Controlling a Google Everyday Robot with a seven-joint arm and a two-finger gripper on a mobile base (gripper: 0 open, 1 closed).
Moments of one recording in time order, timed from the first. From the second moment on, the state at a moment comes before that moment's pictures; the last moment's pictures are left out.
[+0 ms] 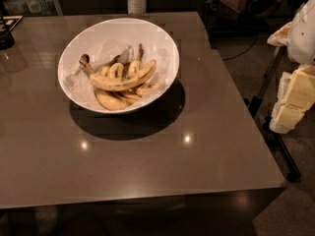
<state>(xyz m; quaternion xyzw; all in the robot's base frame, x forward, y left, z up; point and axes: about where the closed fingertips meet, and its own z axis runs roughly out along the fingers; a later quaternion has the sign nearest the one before) 0.438 -0.217 0.976 -0.60 0.78 -0.03 0.16</state>
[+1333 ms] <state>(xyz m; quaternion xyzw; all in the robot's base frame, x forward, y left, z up) 0.464 -0.163 0.974 -0.63 0.76 -0.06 0.12</state>
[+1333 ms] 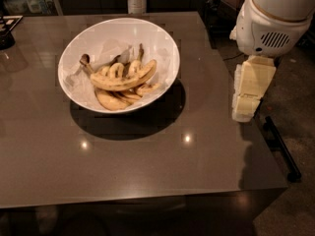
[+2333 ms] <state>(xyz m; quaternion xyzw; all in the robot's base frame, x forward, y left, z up) 0.487 -0.124 0.973 -0.67 0.73 -0.07 0.13</state>
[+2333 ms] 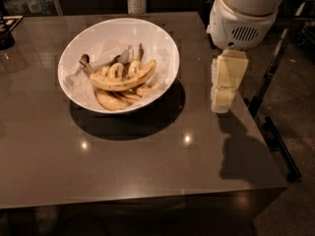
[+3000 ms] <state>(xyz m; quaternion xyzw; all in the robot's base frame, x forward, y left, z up) 0.525 -0.064 0.975 -0.74 0.66 -0.06 0.14</state>
